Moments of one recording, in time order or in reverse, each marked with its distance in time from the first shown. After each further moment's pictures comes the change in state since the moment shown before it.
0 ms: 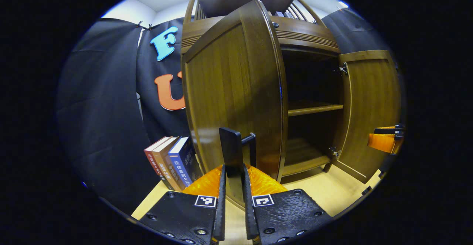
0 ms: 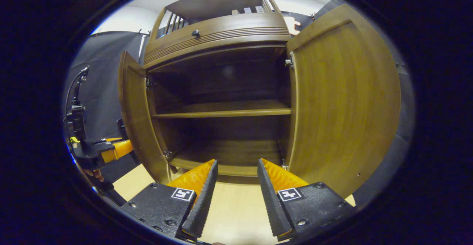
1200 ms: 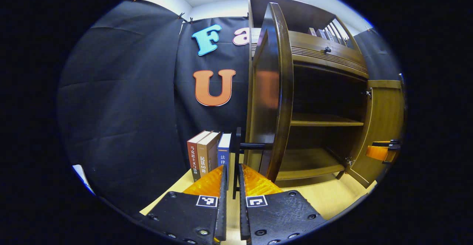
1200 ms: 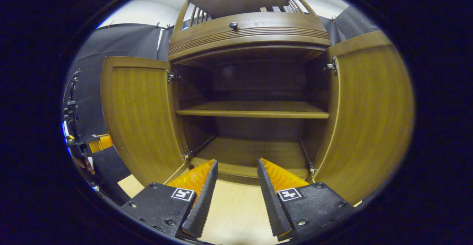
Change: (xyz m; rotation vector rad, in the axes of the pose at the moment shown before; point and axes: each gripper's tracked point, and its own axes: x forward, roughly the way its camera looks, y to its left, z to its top) left arm -0.042 0.128 -0.014 -0.155 -0.024 0.107; right arm 0.017 0.082 0.001 -0.067 0.009 0.088
